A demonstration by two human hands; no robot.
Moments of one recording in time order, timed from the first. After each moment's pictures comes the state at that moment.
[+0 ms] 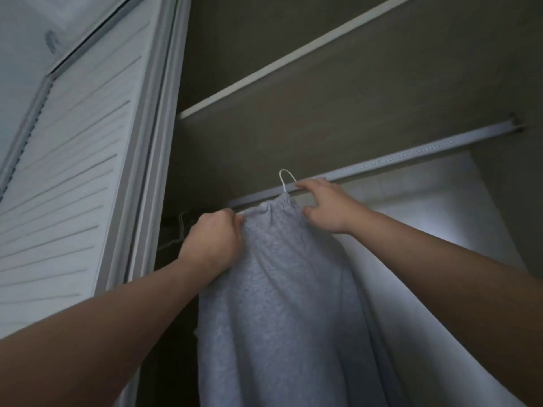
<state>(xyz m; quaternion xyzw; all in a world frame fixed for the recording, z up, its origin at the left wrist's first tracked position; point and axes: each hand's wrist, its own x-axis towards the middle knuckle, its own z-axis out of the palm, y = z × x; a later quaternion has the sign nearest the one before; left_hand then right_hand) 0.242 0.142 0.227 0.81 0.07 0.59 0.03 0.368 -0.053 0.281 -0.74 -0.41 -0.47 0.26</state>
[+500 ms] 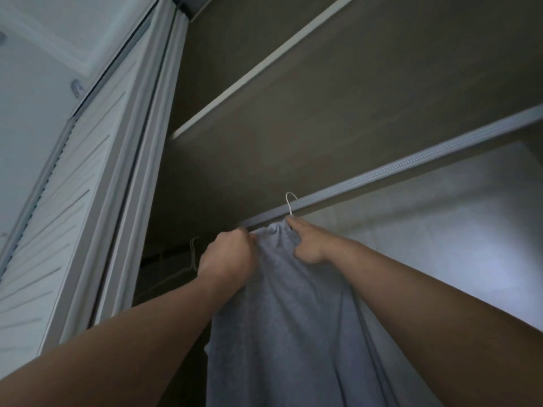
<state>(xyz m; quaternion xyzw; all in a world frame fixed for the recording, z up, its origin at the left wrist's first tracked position) 0.313 0.158 0.266 0.81 0.18 0.56 -0.03 0.442 0.027 0.300 -0.80 -0.45 -0.33 0.23</state>
